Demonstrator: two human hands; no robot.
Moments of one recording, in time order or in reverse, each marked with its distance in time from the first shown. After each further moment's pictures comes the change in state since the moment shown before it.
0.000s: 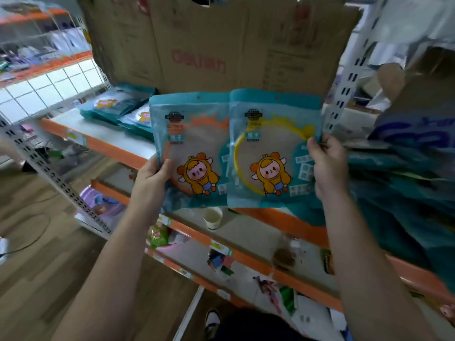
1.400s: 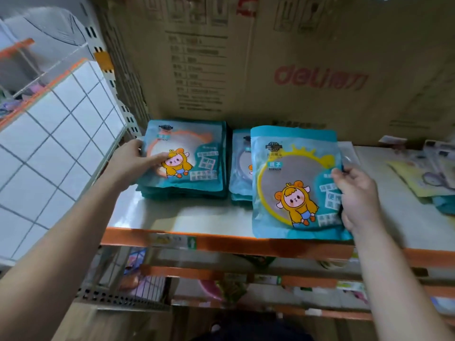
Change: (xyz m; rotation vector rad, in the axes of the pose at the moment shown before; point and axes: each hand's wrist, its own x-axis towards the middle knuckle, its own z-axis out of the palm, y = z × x) left_hand 0.524 0.025 -0.305 0.845 -0.411 -0.132; right_hand 0.022 0.082 0.409 -0.072 0.428 0.228
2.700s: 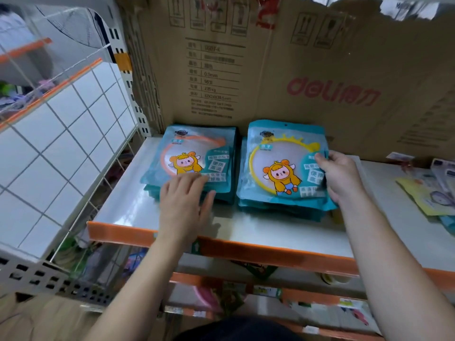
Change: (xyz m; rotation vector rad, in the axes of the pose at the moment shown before) left_hand -0.083 -0.028 0.103 0.433 0.471 0.716; right_hand 0.055 -0.015 0.051 -0.079 -0.127 0.128
